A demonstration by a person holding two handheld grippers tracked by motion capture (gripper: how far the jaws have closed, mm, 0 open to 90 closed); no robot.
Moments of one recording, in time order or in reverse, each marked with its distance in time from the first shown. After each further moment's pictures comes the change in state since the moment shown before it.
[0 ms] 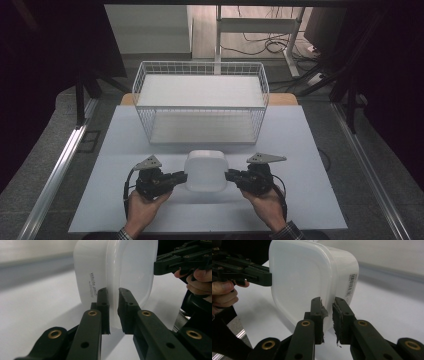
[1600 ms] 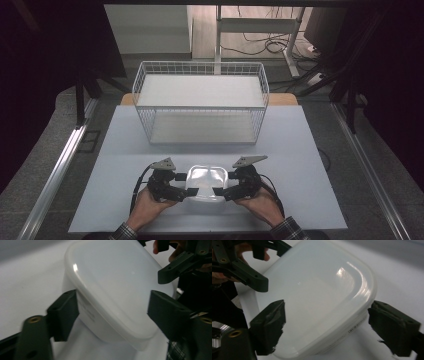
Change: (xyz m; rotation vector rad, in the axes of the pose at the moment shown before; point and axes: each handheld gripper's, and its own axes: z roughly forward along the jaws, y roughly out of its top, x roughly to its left) left arm 0.013 -0.011 0.036 0.179 -0.138 0.098; right arm -0.008 -0.014 0.040 0.180 0.098 -0.080
